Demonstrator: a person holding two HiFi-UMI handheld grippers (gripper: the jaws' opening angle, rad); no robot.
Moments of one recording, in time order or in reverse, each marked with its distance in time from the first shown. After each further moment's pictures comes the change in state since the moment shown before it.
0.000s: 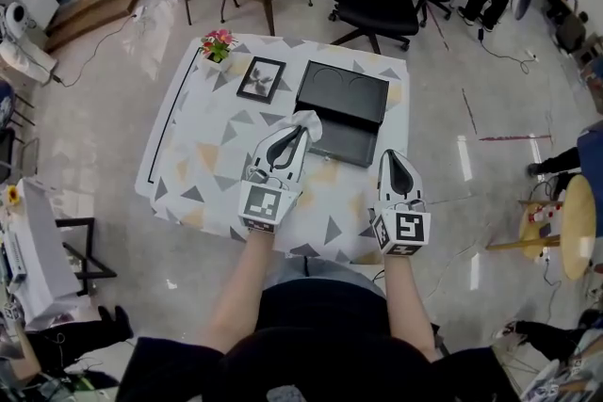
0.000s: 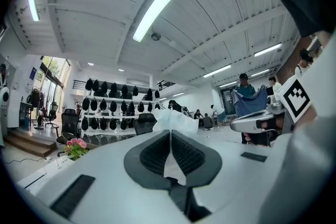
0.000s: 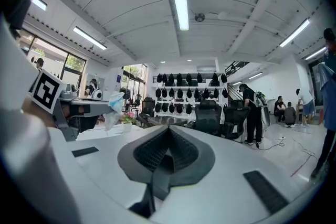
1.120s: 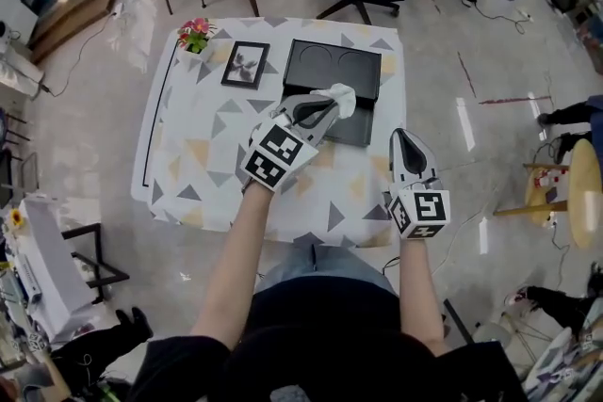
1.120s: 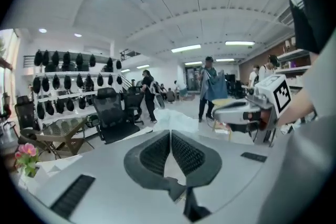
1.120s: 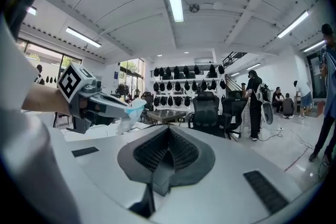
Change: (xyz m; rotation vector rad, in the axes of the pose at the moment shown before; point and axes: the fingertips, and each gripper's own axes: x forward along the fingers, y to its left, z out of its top) left arm 0.075 -0.054 -0.030 0.076 0.359 -0.465; right arm 0.003 -0.030 -0.011 0.068 0.088 -0.012
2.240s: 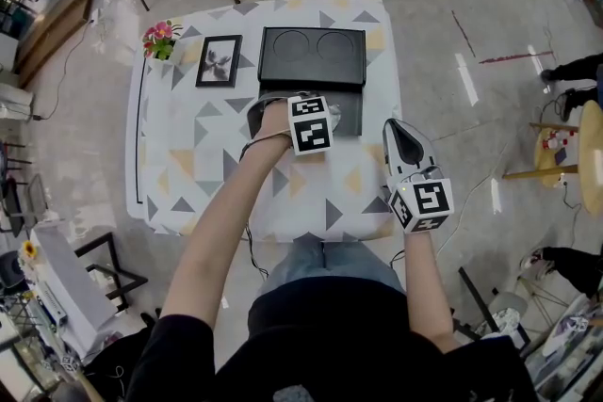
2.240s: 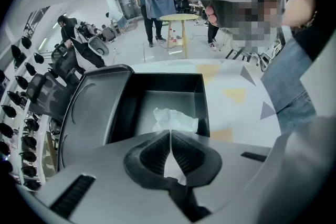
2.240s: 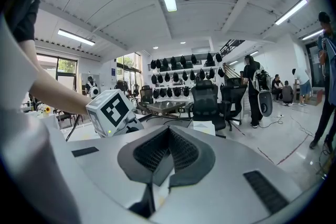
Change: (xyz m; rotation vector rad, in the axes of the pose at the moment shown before) left arm 0.104 -0.026 -0.165 0.545 0.805 -0.457; right arm 0.019 -0.025 -0.037 0.068 0.097 0.011
